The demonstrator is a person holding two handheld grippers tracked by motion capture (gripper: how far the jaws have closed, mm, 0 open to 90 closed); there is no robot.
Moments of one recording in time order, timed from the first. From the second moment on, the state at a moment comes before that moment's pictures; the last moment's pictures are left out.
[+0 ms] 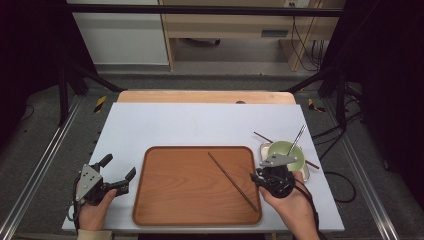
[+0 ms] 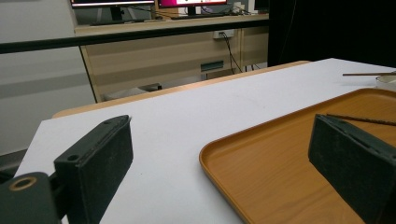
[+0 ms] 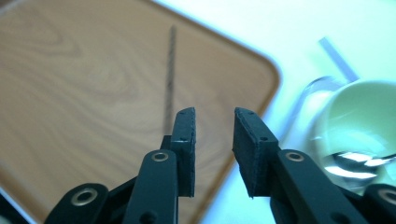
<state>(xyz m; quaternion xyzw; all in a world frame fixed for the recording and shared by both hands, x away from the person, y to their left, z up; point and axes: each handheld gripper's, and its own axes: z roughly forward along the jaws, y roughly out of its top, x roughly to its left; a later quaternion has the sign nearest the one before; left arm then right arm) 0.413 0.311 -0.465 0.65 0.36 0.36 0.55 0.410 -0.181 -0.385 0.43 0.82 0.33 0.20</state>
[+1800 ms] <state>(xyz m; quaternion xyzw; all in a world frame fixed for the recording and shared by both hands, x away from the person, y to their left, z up) 0.416 0.309 -0.469 0.67 0.36 0.37 0.54 0.471 -0.378 -0.451 0.50 0.80 0.25 0.22</state>
